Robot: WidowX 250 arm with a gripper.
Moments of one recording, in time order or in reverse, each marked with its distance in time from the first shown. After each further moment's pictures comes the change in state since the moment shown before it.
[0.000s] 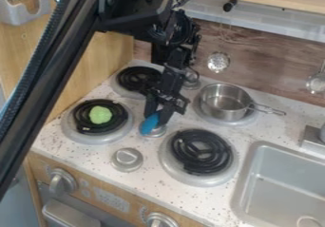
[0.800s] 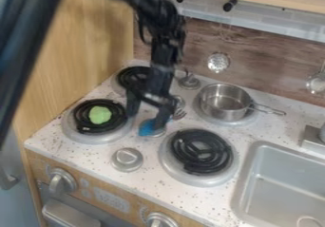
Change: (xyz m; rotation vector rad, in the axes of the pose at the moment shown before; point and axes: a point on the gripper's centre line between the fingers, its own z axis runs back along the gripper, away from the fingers) arm -0.045 -0.001 0.025 -0.073 -0.084 0.021
